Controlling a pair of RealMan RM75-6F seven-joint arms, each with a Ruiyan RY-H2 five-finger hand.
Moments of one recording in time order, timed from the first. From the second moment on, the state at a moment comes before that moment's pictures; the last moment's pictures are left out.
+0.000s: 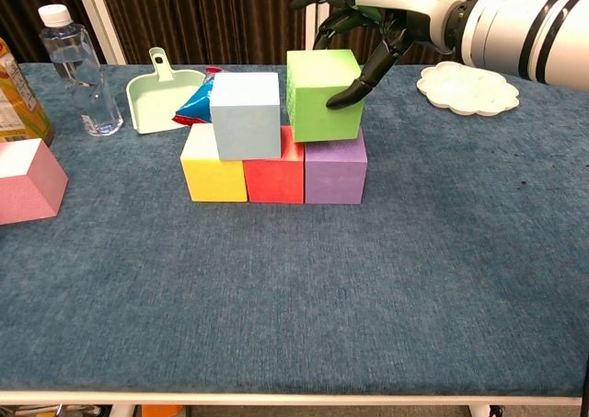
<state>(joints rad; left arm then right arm) -0.27 -1.39 -0.17 -1.53 1.37 1.32 -0.49 0.92 -1.47 0.27 -1.43 -1.28 0.76 0.26</state>
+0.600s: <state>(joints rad) -0.27 -1.39 -0.18 -1.54 1.37 1.32 -0.50 0.90 -1.52 0.27 -1.53 -1.09 0.85 -0.02</state>
